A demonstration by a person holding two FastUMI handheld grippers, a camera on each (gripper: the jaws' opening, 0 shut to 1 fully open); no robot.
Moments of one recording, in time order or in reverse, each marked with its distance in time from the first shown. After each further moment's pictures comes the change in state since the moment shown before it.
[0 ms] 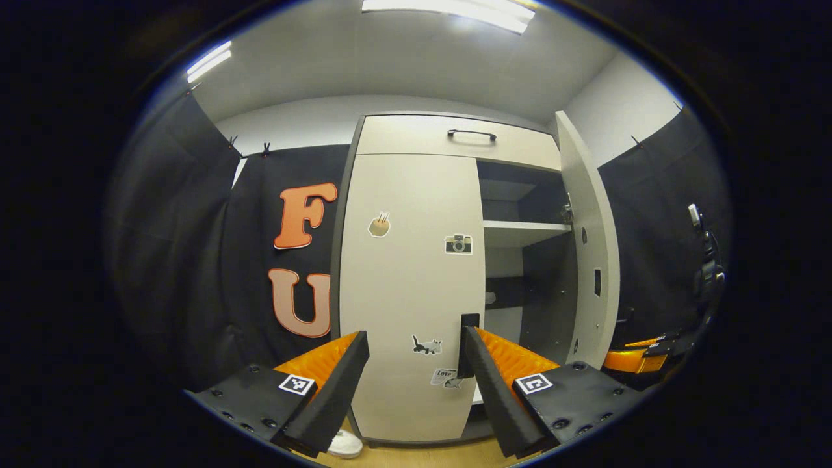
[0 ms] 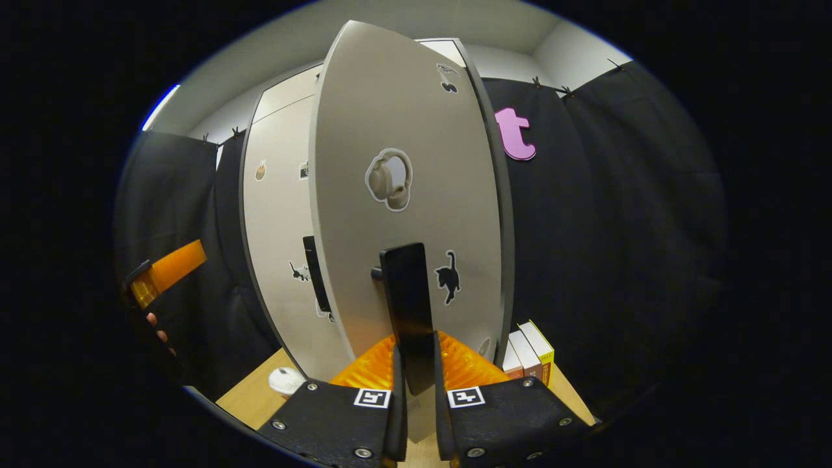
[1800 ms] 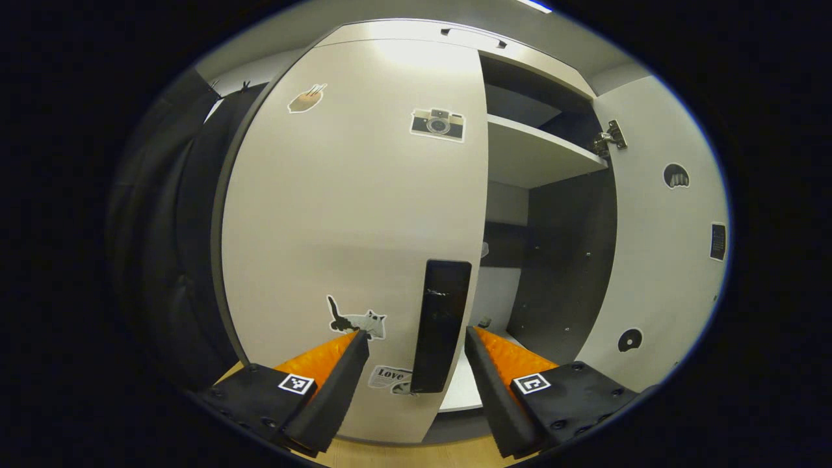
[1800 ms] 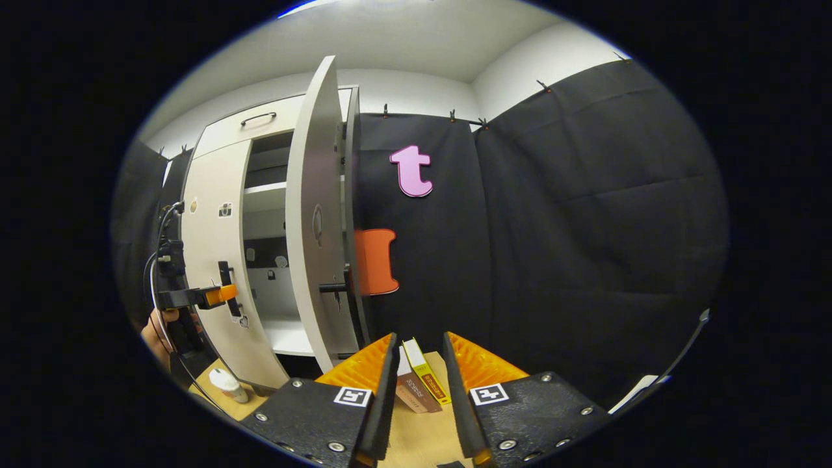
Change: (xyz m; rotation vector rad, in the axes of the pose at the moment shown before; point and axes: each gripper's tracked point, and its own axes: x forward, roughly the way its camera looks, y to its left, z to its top) left arm 0.153 -0.060 -0.119 -0.092 0.233 -0.041; right arm -0.067 -0.122 0.020 0.030 -0.133 -0.328
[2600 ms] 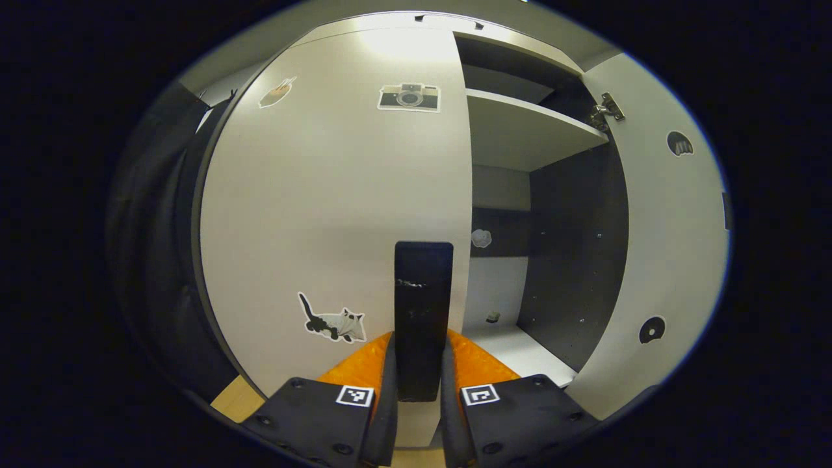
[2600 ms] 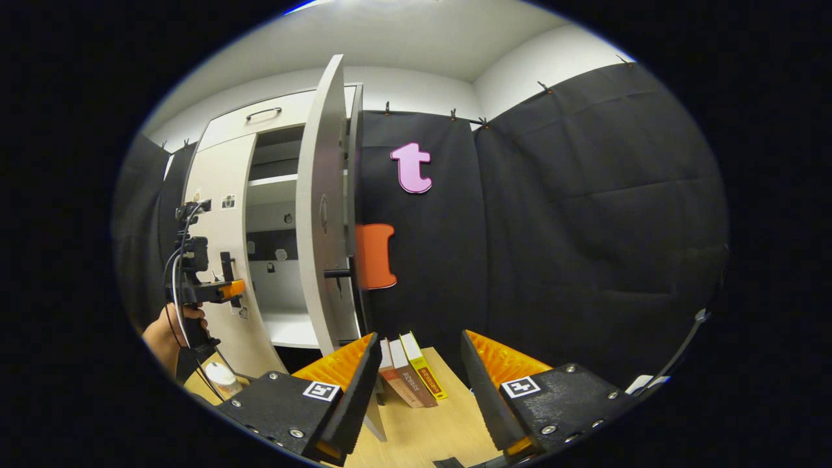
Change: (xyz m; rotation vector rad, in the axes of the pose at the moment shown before) left arm 0.018 -0.016 -0.015 0.050 0.015 0.012; right arm -0.013 0.000 0.000 -0.054 -0.015 0.023
